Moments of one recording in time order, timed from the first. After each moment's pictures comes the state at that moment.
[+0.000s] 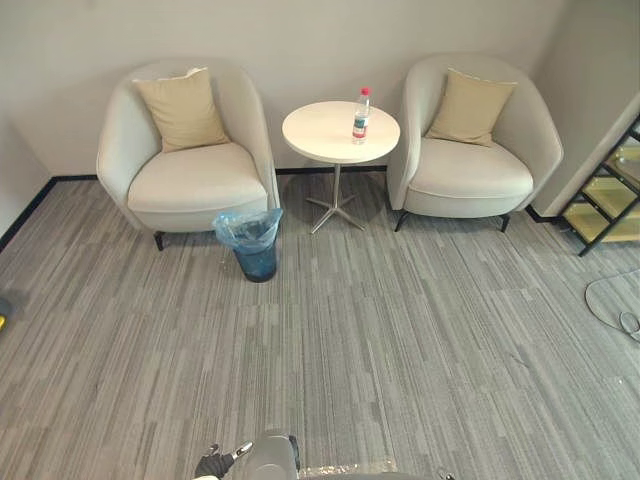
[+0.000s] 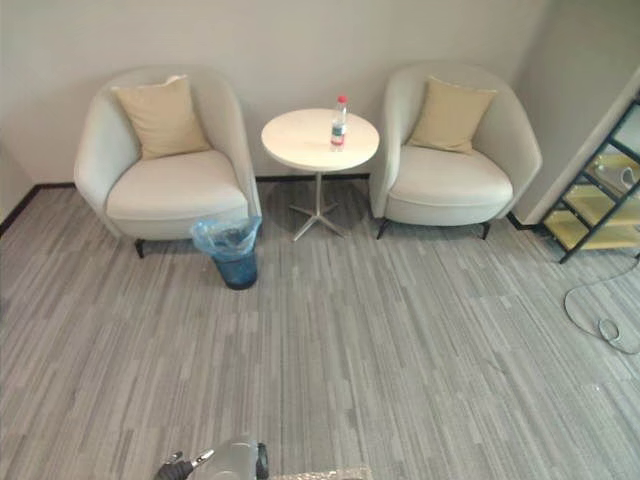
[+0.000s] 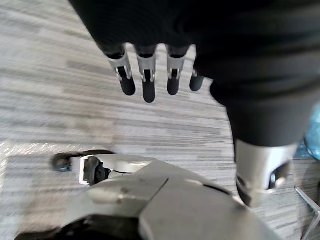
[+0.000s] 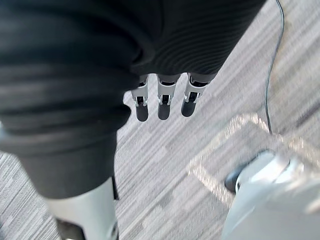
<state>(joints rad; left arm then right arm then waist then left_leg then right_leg) 0.13 0.07 0.19 1.03 0.00 -0.07 0.11 0.15 -0.05 -0.35 1.03 0.32 -0.08 -0.14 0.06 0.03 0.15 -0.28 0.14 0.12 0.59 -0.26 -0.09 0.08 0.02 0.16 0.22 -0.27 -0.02</state>
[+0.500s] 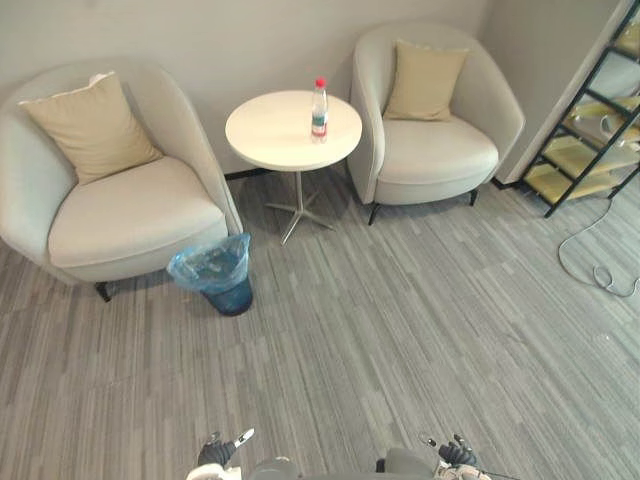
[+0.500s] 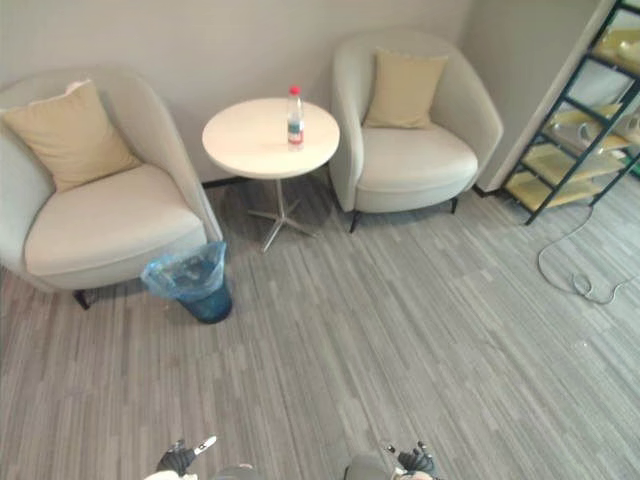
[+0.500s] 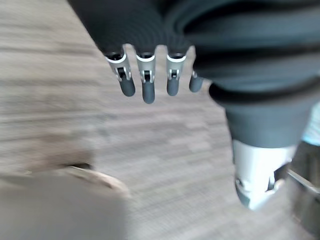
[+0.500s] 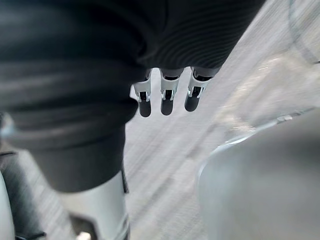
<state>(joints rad) 0.05 0.06 0.11 1.04 -0.02 -0.08 0.12 0.08 -0.04 -0.27 1.00 0.20 -0.08 -0.13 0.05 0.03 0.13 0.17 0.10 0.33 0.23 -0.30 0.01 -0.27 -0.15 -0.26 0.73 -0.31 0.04</state>
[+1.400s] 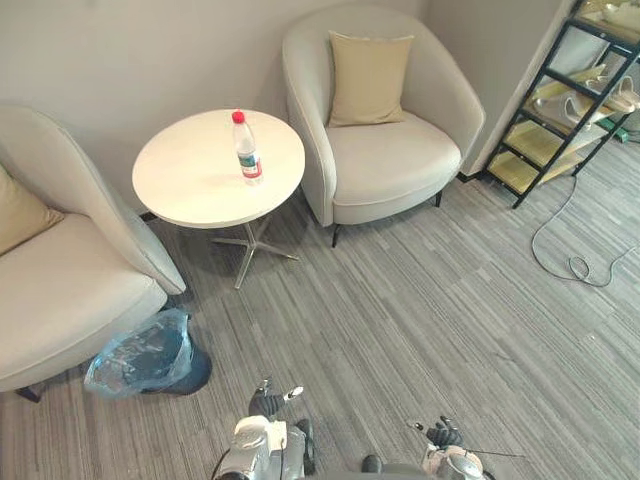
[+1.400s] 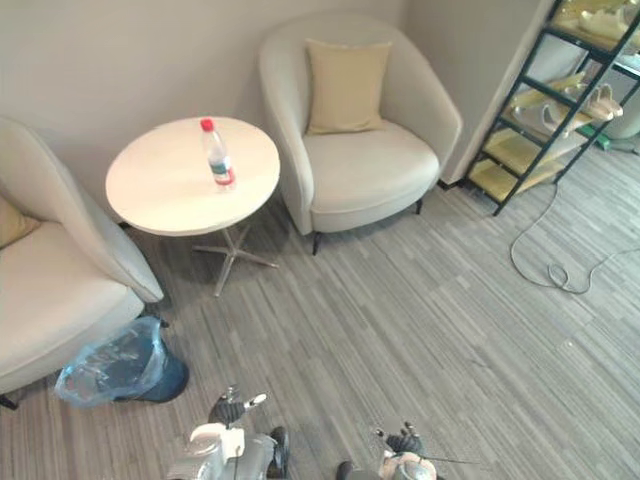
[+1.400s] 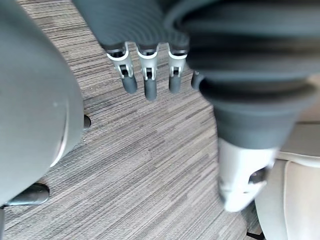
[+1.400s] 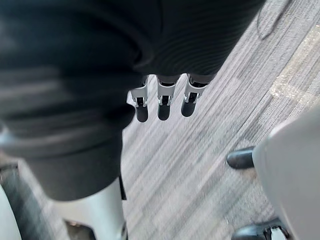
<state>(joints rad) -0.03 -0.04 0.04 0.99 -0.04 -0.12 0.08 0.02 -0.03 -0.17 1.04 0.16 -0.08 -0.11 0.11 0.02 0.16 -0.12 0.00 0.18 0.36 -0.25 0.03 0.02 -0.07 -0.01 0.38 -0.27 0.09</state>
